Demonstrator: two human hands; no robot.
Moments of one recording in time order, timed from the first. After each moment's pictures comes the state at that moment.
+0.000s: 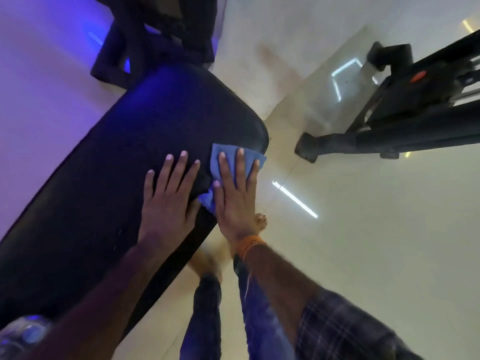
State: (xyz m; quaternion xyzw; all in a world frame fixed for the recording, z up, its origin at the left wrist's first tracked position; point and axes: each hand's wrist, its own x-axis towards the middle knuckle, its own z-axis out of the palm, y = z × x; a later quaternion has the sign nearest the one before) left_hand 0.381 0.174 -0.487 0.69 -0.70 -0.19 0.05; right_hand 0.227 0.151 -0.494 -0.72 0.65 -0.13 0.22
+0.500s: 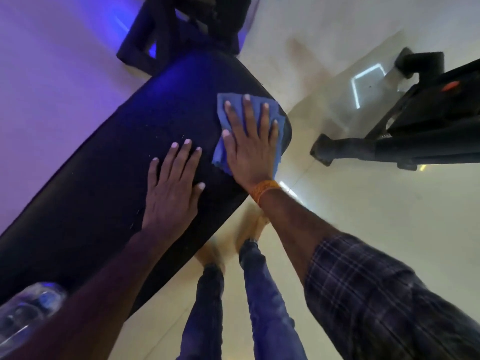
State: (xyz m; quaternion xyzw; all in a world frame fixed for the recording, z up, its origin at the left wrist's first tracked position) left_hand 0.399 0.189 -0.486 0.73 -0.65 -0.20 0.09; right_hand 0.246 0.065 -0.504 -0.79 0.60 -0.02 0.11
